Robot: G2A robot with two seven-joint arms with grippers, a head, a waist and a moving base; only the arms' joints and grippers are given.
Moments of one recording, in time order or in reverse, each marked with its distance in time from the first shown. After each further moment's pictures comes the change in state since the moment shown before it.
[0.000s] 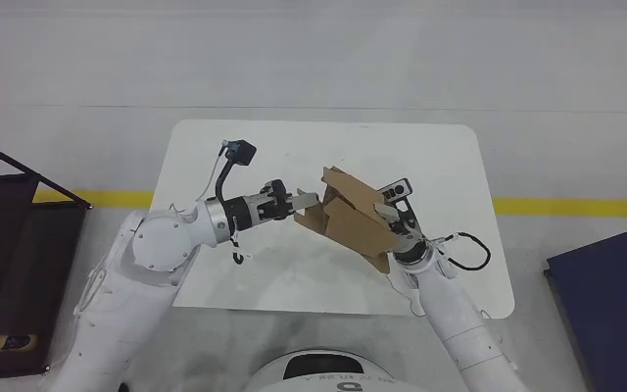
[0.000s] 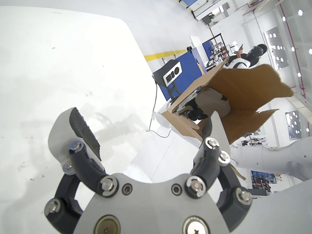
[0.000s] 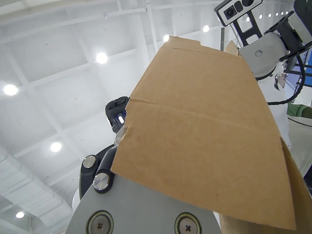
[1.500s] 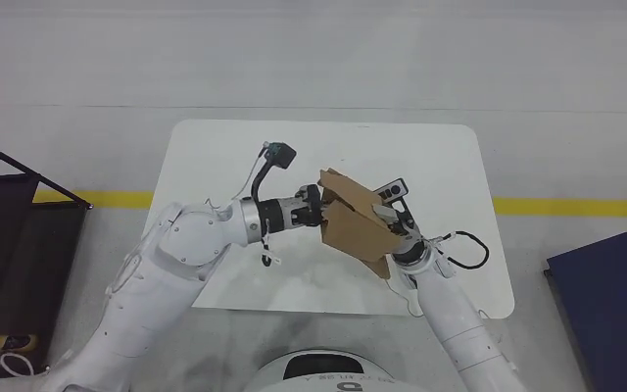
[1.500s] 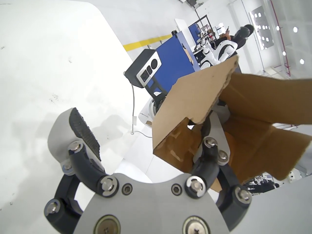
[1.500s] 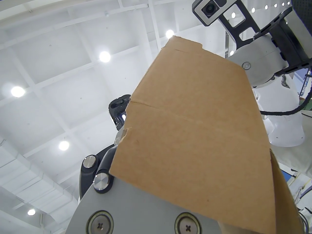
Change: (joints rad) left arm -0.121 -0.024 0.171 0.048 -0.037 -0.025 0.045; right arm 0.006 -0.003 -0.013 -0.011 0.018 0.030 0.006
